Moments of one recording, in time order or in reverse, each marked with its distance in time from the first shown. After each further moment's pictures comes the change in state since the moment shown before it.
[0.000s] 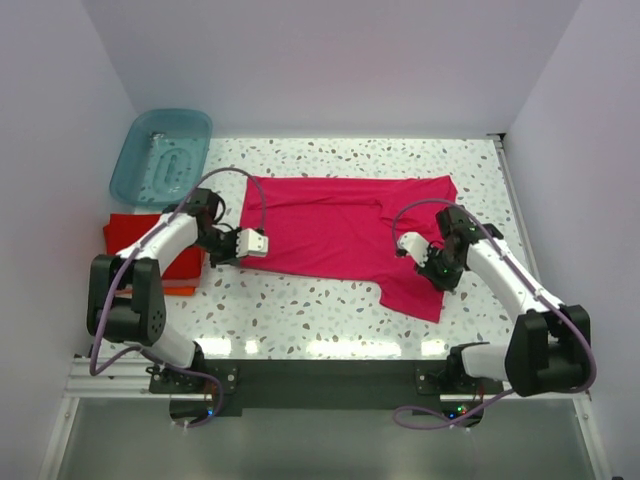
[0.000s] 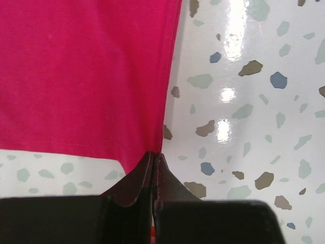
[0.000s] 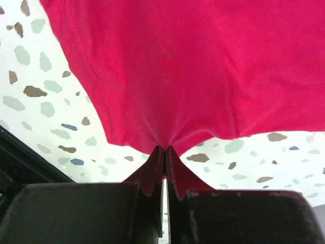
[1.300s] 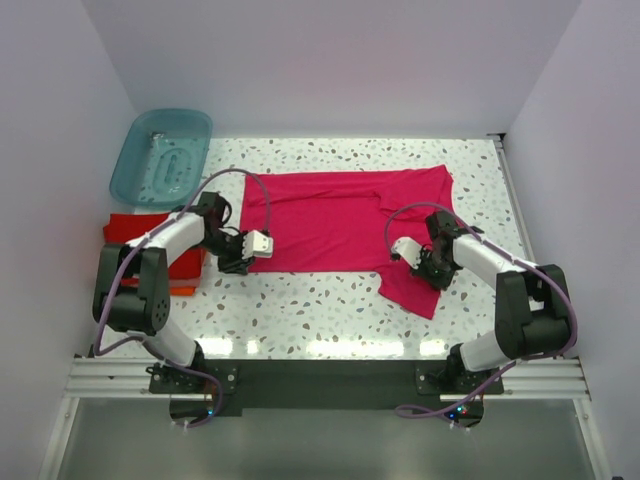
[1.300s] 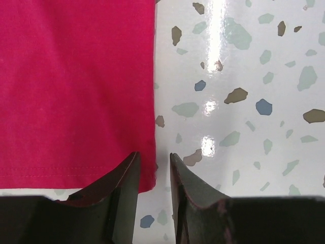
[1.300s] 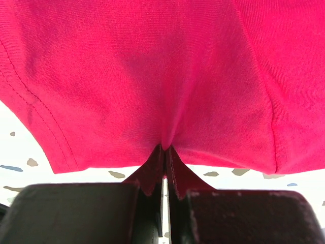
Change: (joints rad) left arm -0.019 0.077 0.000 0.027 0.082 -0.043; right arm 0.006 0.207 -0.063 0.243 0.082 -0.032
